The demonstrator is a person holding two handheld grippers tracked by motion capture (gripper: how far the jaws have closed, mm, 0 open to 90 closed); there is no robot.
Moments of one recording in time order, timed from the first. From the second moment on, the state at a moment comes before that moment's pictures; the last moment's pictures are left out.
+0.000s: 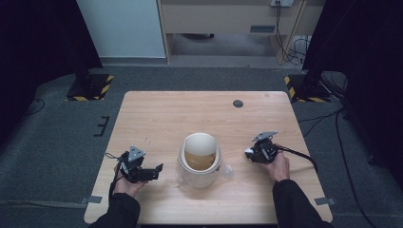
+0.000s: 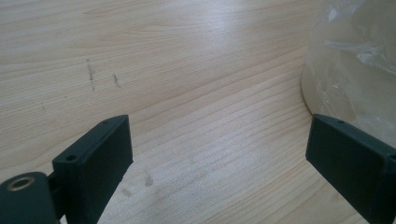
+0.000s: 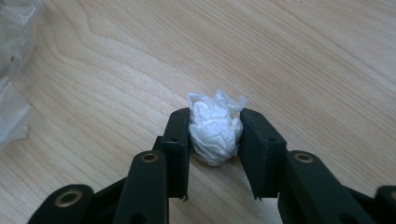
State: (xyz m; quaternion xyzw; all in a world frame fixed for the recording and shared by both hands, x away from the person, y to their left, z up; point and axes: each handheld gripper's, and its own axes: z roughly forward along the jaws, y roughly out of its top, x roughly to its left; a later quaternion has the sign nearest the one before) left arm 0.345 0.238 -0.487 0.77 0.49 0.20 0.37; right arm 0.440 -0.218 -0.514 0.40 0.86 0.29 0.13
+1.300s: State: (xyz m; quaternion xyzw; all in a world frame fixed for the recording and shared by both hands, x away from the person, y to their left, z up) left arm 0.346 0.237 -0.488 0.77 0.49 0.19 0.36; right arm 0.392 -0.241 -0.422 0.35 0.78 0.48 0.18
